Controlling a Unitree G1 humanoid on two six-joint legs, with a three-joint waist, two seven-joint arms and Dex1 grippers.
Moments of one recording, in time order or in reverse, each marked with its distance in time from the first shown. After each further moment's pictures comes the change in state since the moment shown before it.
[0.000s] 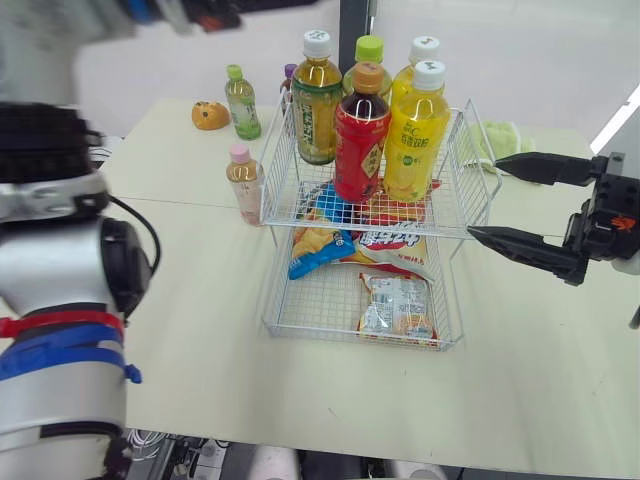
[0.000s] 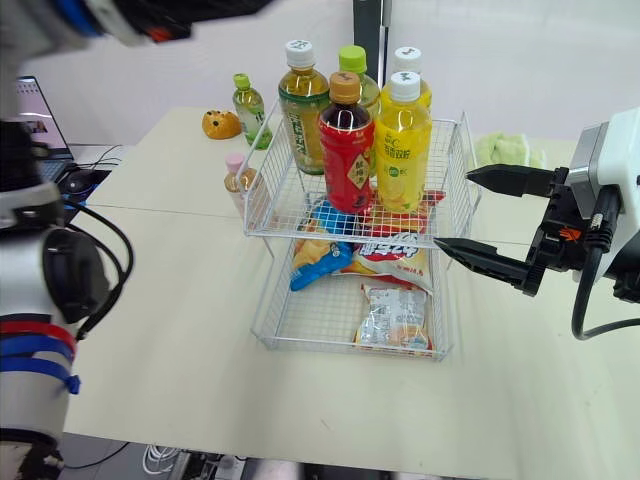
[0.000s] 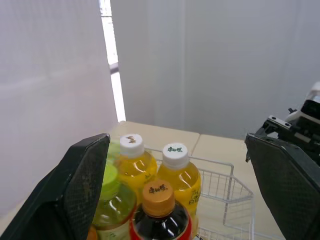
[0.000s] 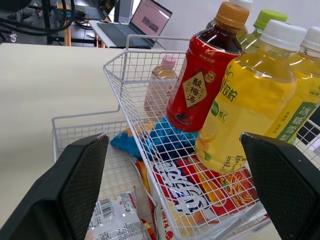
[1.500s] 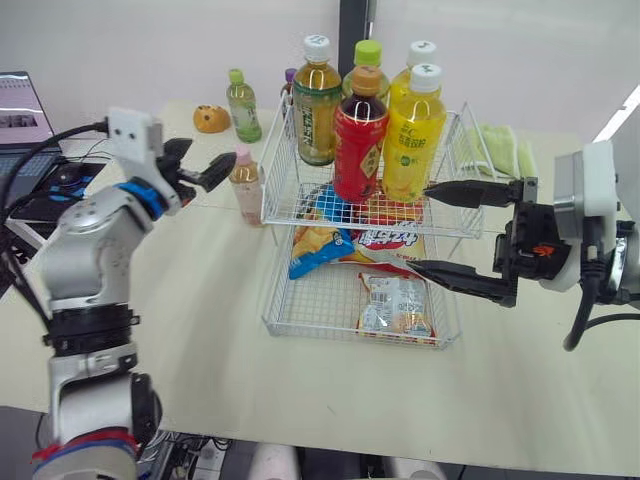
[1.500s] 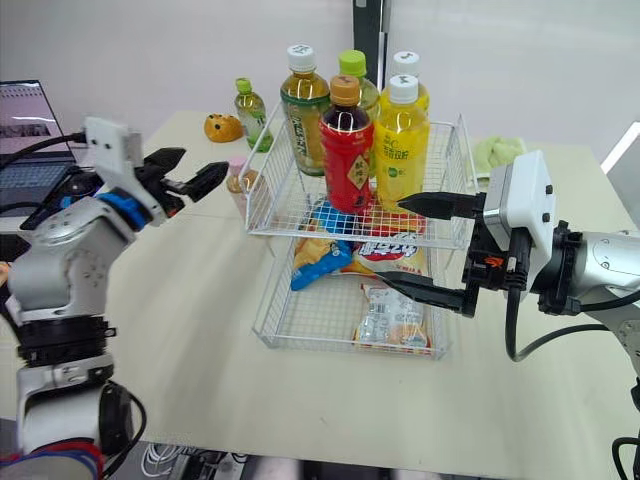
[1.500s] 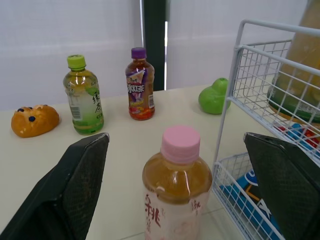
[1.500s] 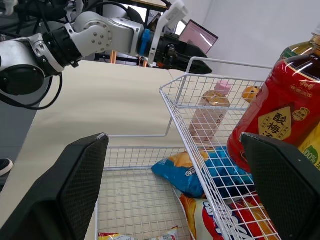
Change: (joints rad) left arm 0.808 -0.174 0.149 -0.212 0.197 -0.422 0.644; right arm -0.082 0.129 0.266 -0.064 -0.062 -0.107 -0.022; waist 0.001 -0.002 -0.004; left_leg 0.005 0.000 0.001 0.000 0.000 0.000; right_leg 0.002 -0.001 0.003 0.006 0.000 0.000
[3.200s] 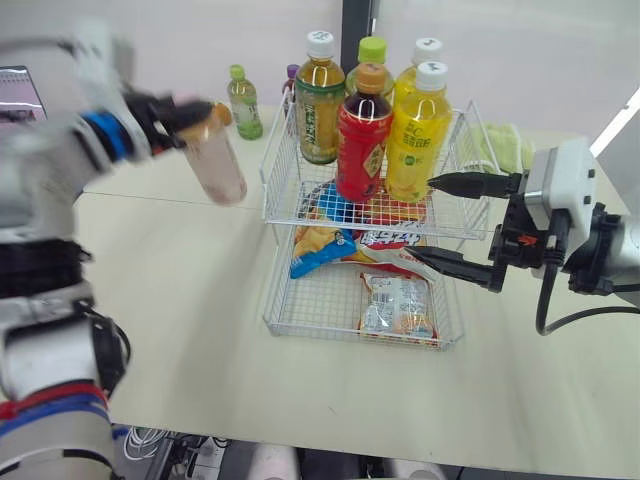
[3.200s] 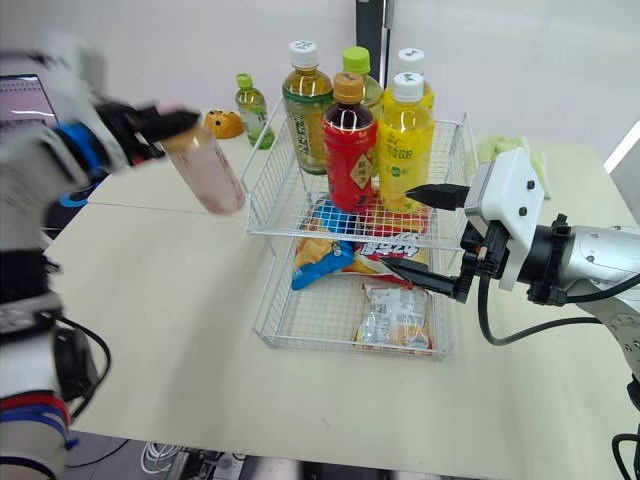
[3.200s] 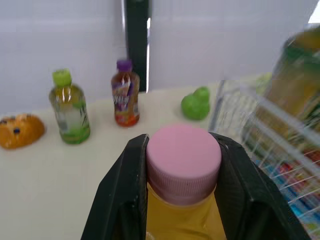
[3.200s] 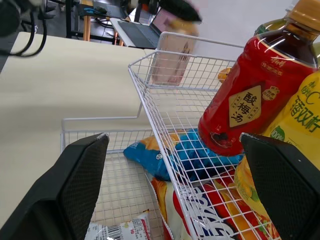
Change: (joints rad) left arm -0.407 0.315 -0.020 0.083 -0.151 0.413 -0.265; right arm -0.035 -0.002 0.068 0.014 -0.126 0.004 -0.053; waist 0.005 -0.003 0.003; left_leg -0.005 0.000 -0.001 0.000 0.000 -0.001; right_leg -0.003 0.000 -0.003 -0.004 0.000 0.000
